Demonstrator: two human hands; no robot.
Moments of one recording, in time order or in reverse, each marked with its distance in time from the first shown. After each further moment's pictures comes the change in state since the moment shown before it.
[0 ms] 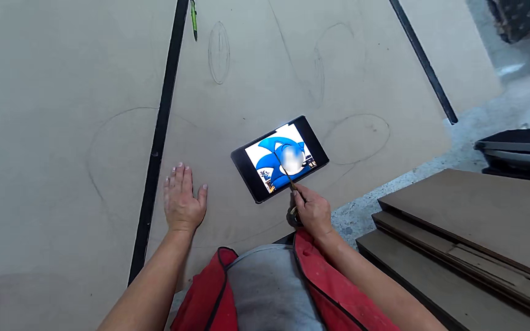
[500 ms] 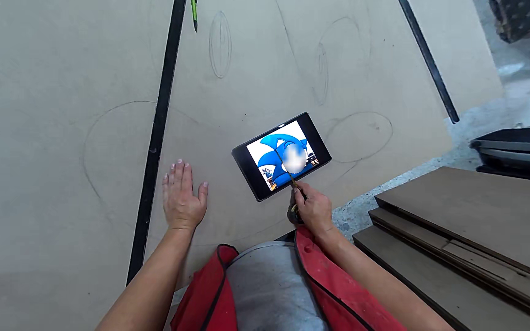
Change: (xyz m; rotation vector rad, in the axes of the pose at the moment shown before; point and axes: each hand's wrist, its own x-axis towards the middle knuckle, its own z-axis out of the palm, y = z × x) left_hand 0.000 -0.003 0.002 -0.007 0.017 0.009; right_hand 0.002 -0.004 0.002 -0.055 0.015 -0.010
